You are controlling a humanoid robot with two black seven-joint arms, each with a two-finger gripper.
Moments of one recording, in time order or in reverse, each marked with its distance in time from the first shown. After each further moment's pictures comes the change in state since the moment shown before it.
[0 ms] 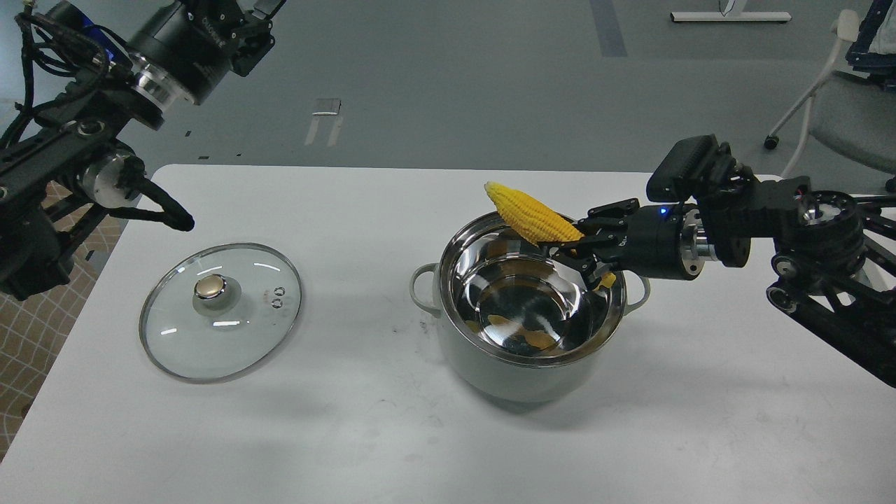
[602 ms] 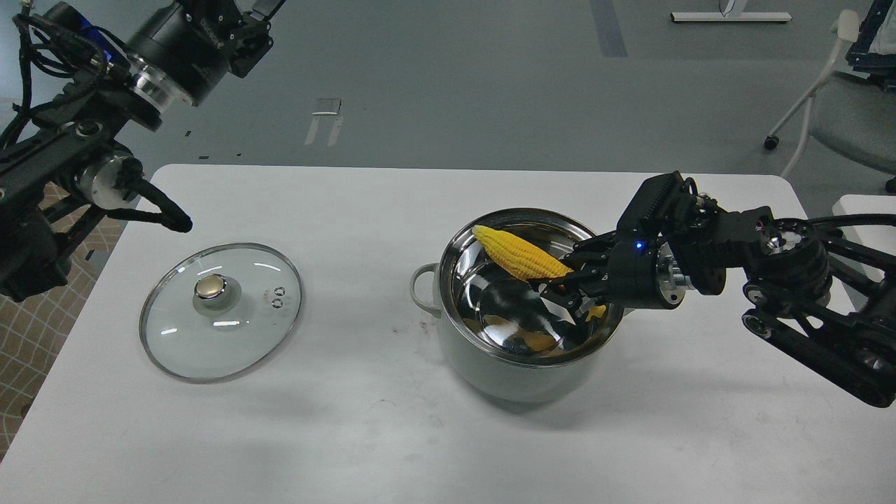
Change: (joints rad) left arm 0.005 0.005 0.001 -0.001 0.000 0.000 0.000; right arm -0.015 0.041 -0.069 -0.006 -0.041 0.000 -0.014
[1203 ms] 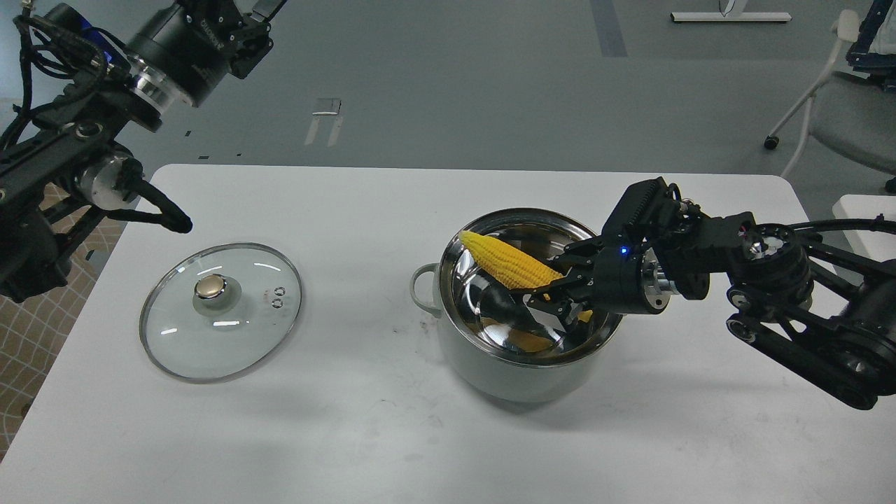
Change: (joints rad) left arm 0.002 0.000 -0.001 0.000 0.001 0.000 0.000; right arm -0.005 0.028 0.000 -0.002 0.001 0.000 -0.005
